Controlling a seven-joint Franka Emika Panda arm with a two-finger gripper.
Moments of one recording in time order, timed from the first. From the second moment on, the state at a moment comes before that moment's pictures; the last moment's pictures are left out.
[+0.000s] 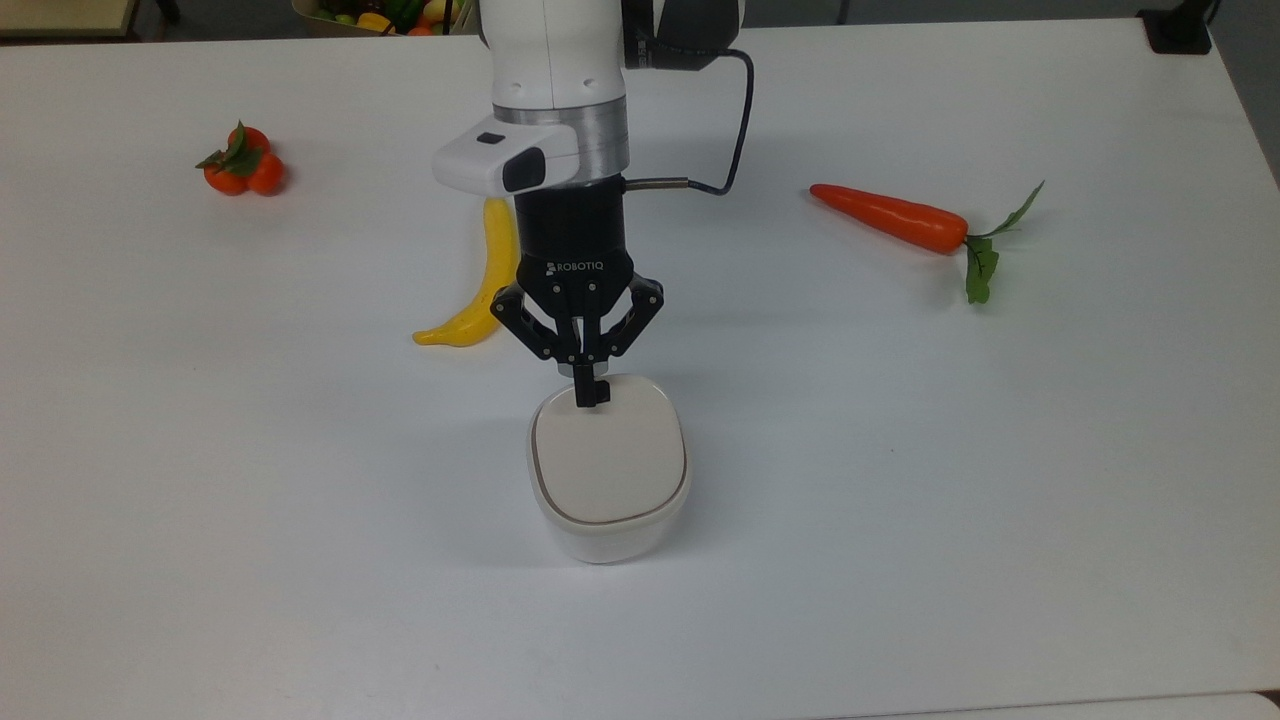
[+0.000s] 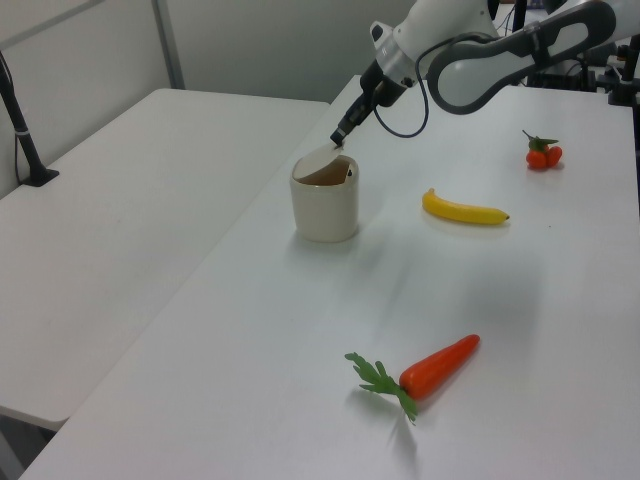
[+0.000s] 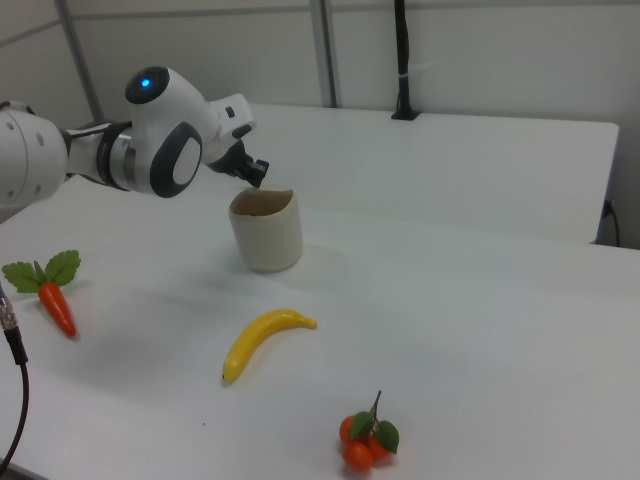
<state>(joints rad) 0.18 0.40 -0.05 -1.65 0.07 2.74 0.01</state>
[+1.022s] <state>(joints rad) 0.18 0.41 -0.05 -1.69 0.05 2.66 -0.01</state>
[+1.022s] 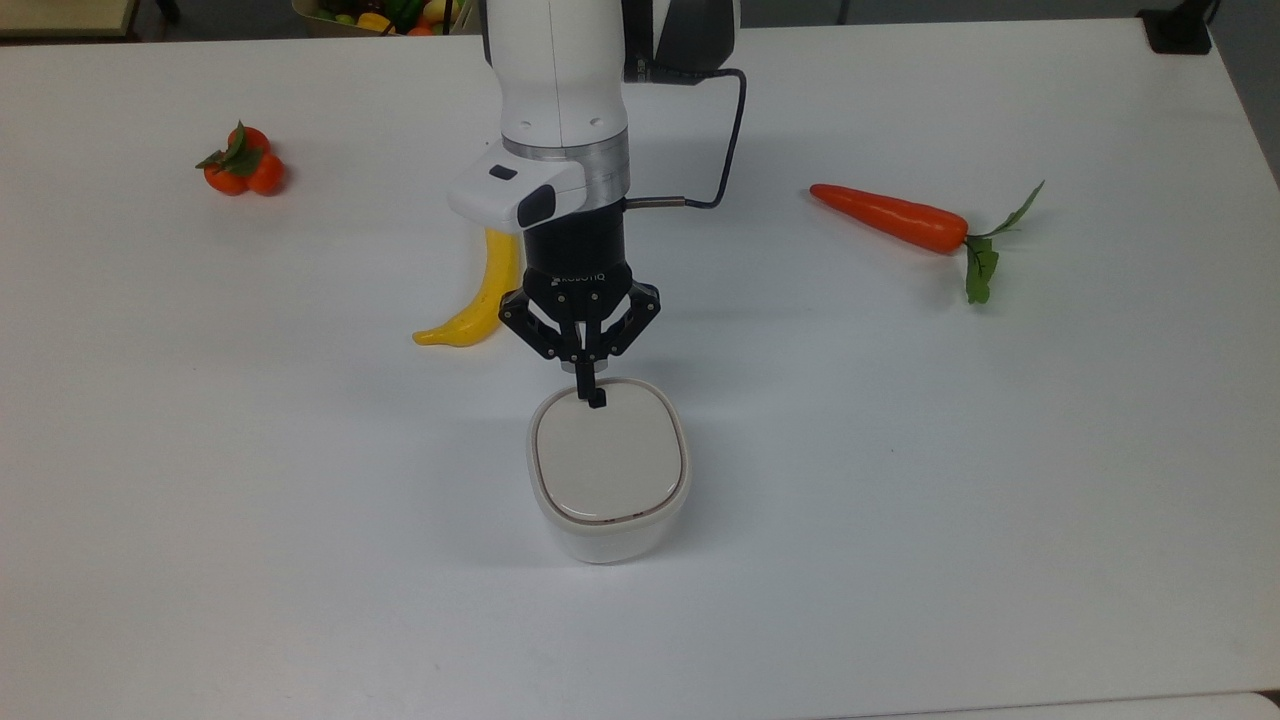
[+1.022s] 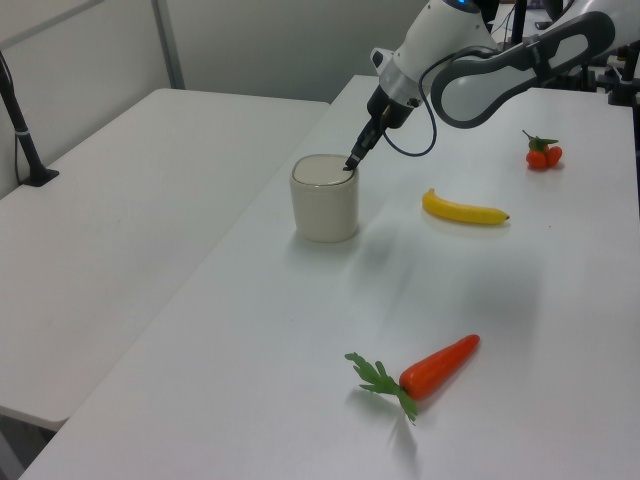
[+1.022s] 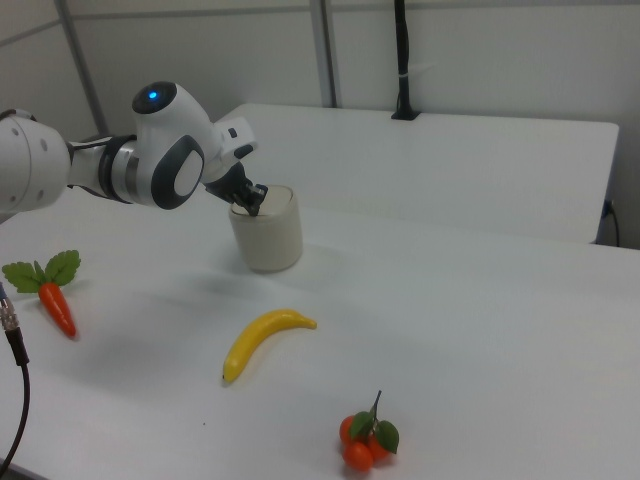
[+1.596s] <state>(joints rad) 0.18 0.41 -0.05 -1.69 0.03 2.66 -0.01</state>
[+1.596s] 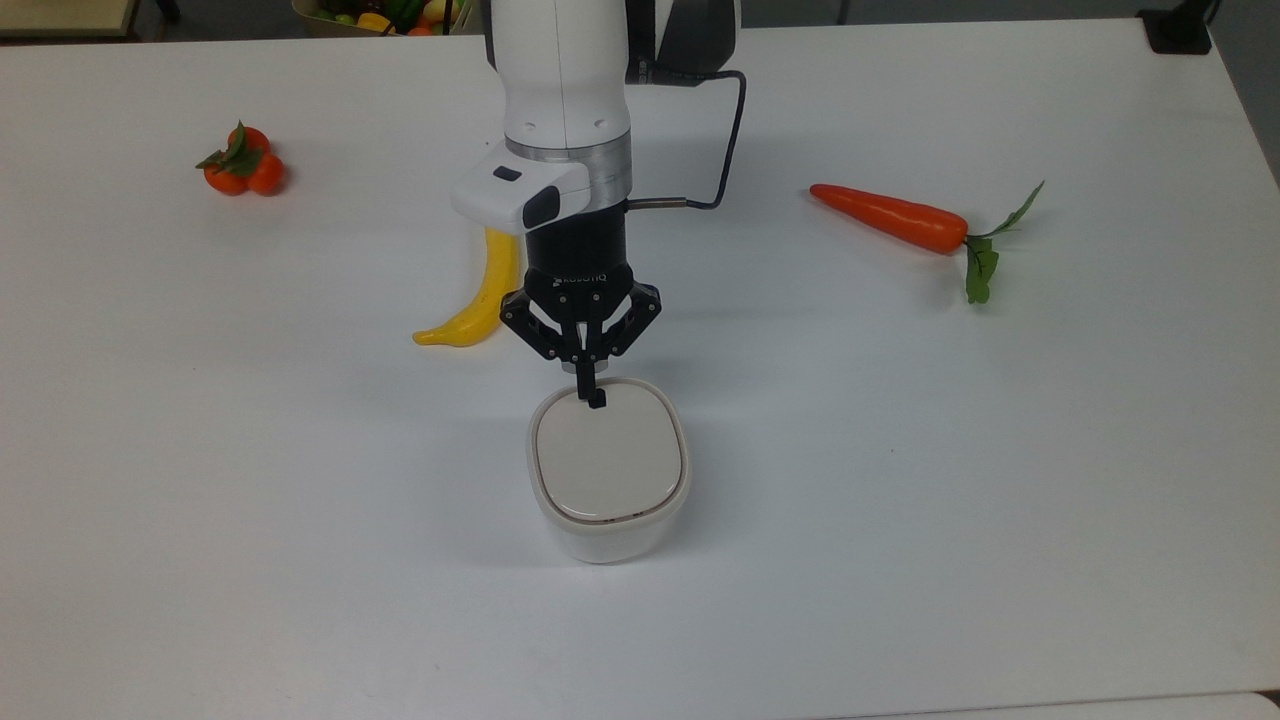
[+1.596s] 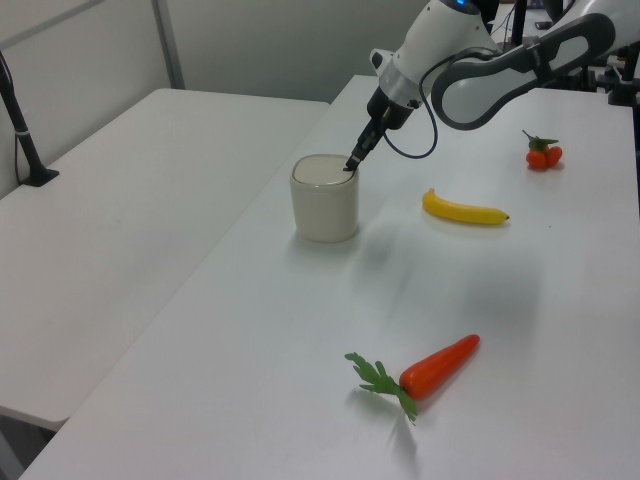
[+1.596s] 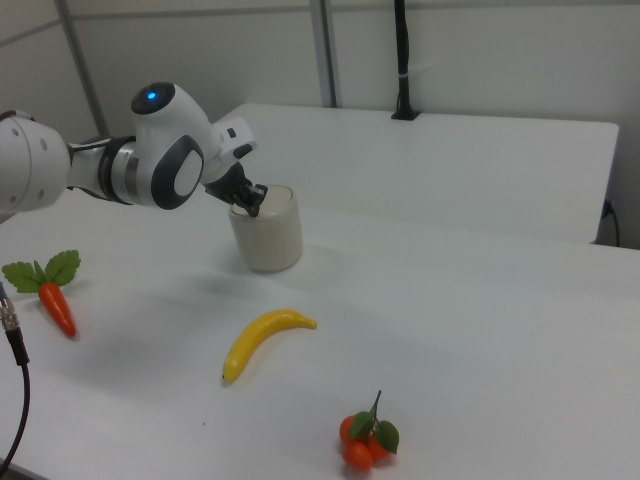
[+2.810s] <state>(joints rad) 0.19 0.41 -0.05 -1.69 0.01 2.66 -0.01</state>
